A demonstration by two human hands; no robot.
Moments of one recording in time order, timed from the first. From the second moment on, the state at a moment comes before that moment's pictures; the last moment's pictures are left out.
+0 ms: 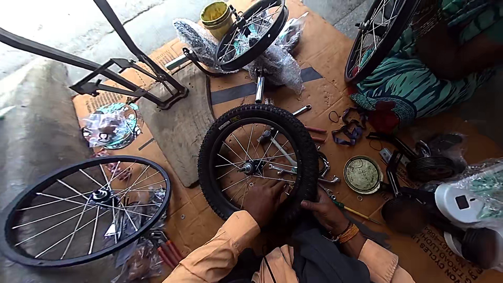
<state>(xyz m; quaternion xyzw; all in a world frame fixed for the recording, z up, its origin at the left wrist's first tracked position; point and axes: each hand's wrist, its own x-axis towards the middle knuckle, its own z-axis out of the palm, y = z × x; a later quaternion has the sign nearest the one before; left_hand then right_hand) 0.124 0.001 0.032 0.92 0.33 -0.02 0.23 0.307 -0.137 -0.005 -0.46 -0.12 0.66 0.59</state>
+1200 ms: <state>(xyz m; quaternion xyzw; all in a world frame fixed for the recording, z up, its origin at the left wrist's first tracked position) 0.138 0.009 -0.012 0.95 0.22 0.09 0.20 0.266 -0.125 -0.013 -0.63 -0.15 0.45 0.62</state>
